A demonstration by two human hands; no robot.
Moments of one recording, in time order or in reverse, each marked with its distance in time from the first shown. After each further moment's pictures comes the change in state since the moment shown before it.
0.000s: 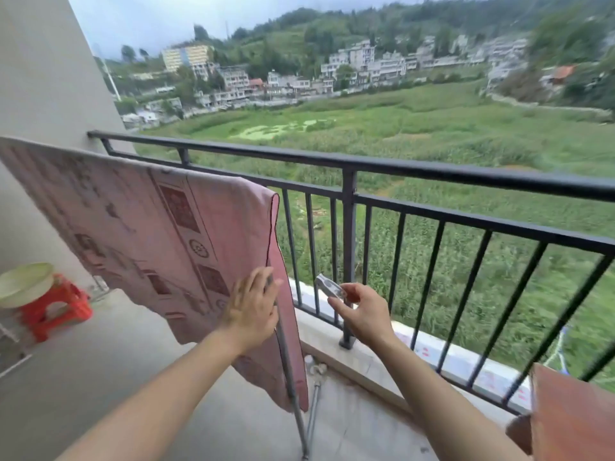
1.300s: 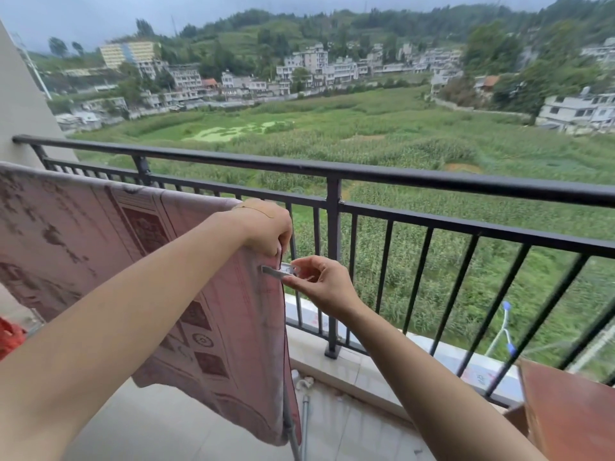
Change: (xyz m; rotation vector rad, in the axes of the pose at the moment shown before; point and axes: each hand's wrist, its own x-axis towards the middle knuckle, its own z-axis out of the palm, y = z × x) left_hand 0.194 -0.062 -0.103 0.139 -0.448 0.347; right_hand 0.082 -0.095 0.045 0.192 -0.049 -0.127
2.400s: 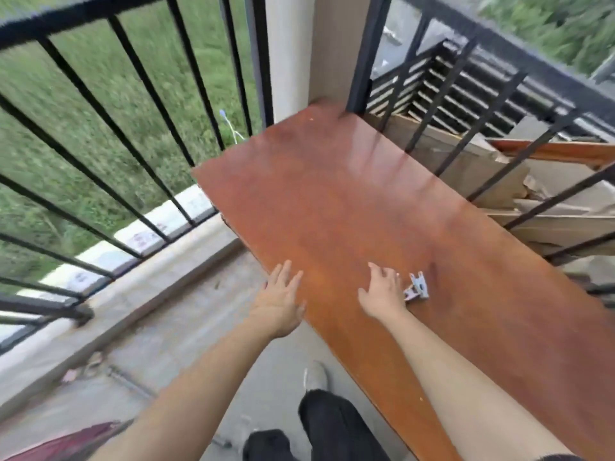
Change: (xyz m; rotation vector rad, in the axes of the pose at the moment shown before) left_hand 0.028 0.632 0.250 -0.334 -0.307 0.895; right_hand -0.563 0.265 -0.241 -0.513 0.578 1.607
